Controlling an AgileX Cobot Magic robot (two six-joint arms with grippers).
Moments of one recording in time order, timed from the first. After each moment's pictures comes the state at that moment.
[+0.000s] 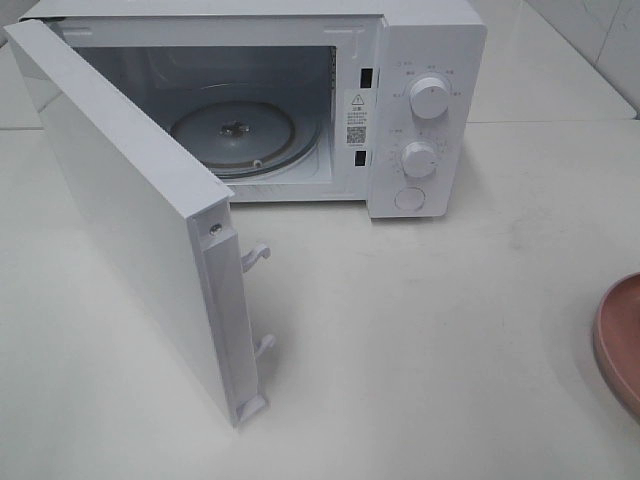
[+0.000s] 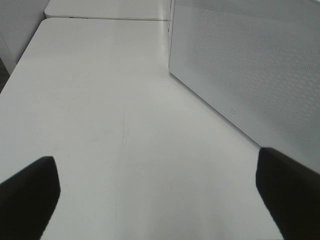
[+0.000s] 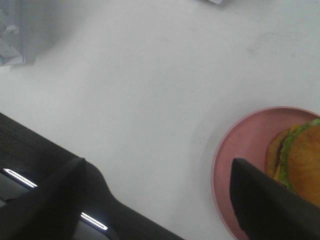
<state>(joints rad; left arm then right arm) 0.05 0.00 -0.52 -0.10 1.07 0.04 0.58 0.62 -0.72 -0.14 1.04 0.21</state>
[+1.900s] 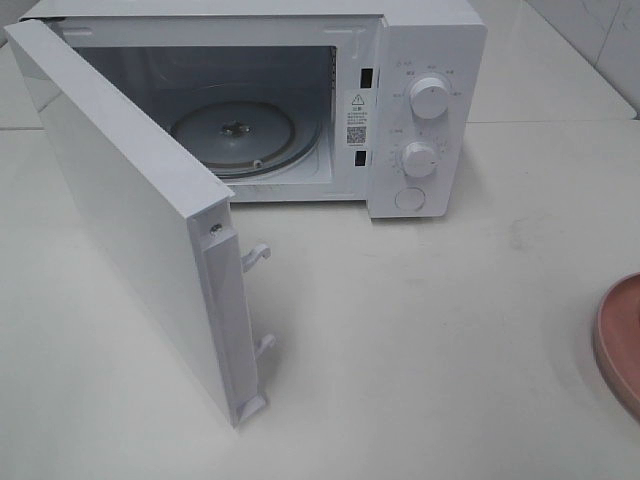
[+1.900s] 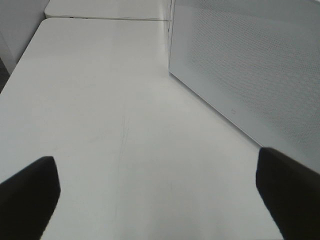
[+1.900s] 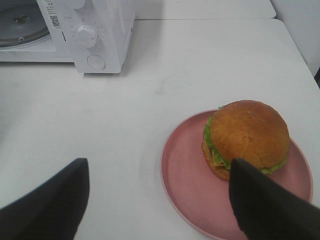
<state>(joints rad) 0.05 0.00 -0.52 -0.10 1.07 0.04 0.05 0.00 -0.50 0.00 1.00 0.10</state>
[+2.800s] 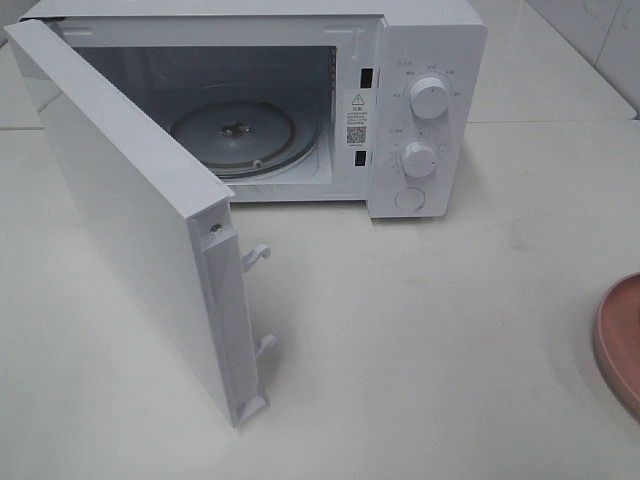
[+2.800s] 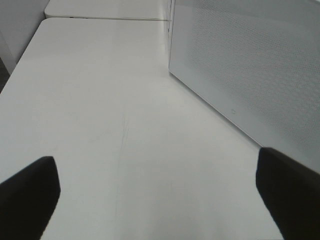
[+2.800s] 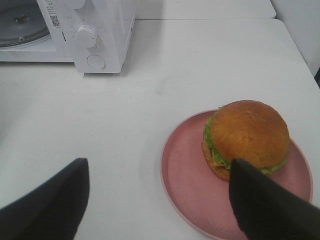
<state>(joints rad) 0.05 0.00 -0.52 -0.10 1.07 0.04 0.05 0.00 -0.50 0.00 1.00 0.10</state>
